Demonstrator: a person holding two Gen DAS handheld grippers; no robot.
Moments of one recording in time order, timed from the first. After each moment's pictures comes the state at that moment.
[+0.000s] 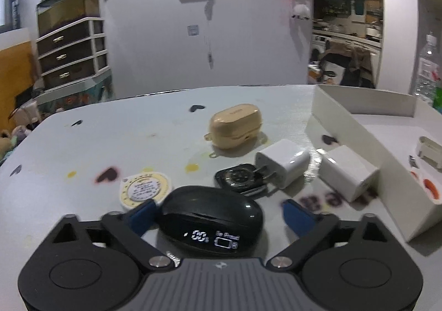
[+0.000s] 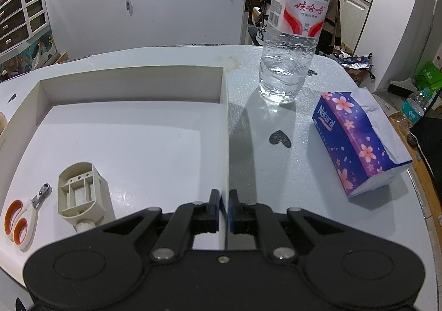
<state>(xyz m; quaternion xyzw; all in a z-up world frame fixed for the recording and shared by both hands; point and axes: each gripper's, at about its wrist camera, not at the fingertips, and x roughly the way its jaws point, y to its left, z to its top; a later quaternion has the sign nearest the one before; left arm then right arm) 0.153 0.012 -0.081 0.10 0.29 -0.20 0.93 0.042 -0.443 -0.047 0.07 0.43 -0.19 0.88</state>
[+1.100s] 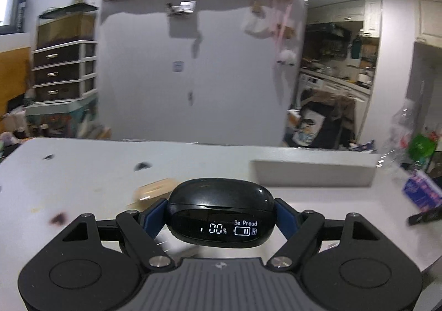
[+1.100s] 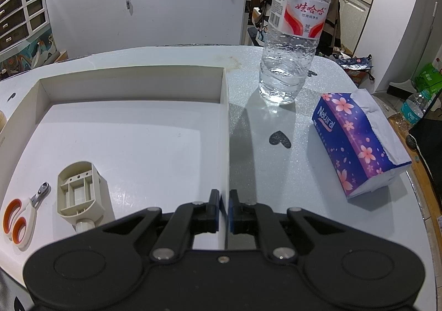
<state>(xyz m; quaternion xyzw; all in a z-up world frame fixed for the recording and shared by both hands) 0.126 -0.082 0.001 0.01 0.25 -0.23 0.94 0.042 -0.441 -0.048 0.07 0.43 -0.19 0.88</state>
